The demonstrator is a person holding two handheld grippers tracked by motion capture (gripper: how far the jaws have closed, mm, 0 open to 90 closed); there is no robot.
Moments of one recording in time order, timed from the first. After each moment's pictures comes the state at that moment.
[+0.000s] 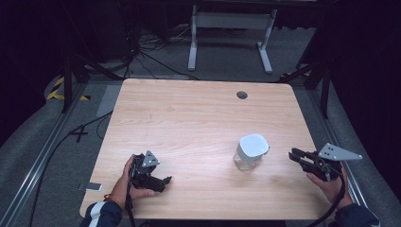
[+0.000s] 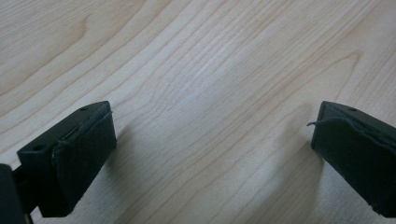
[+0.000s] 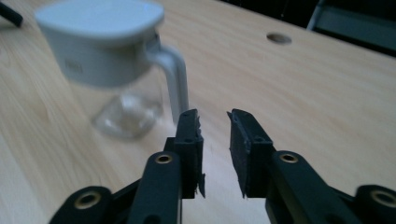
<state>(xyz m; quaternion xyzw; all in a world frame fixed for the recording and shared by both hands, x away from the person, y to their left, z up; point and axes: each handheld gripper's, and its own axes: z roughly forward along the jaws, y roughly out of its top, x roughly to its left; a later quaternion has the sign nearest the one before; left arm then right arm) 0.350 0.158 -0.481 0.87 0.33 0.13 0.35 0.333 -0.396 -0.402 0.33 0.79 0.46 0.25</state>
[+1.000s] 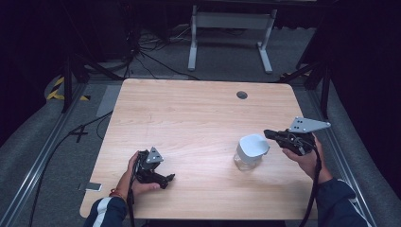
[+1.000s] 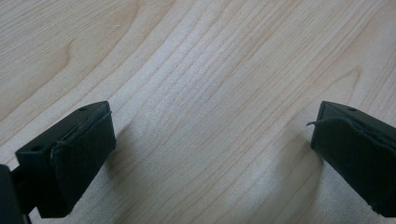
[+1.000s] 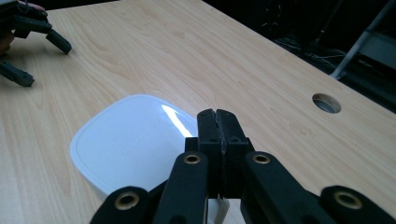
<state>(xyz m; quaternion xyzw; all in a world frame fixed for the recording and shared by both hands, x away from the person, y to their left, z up) 0.364 0.150 -0.480 0.87 0.32 0.12 0.35 0.383 -0.321 -0.354 0.26 0.83 0.45 0.22</state>
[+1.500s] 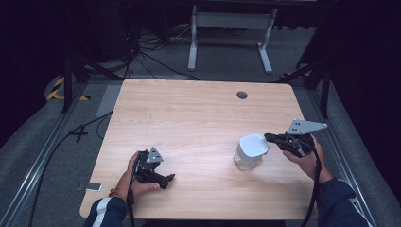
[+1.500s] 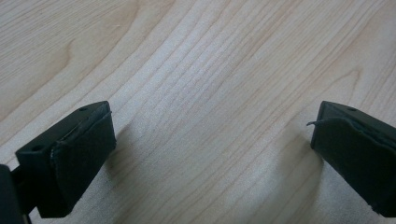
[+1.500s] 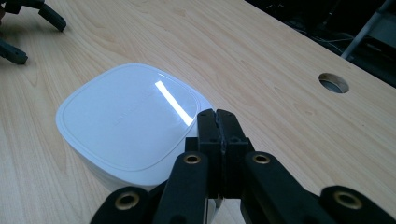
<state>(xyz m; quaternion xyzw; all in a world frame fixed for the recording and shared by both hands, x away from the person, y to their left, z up) 0.364 0.150 -0.480 0.87 0.32 0.12 0.35 0.386 -0.324 -0.365 0.26 0.84 0.42 0.21</state>
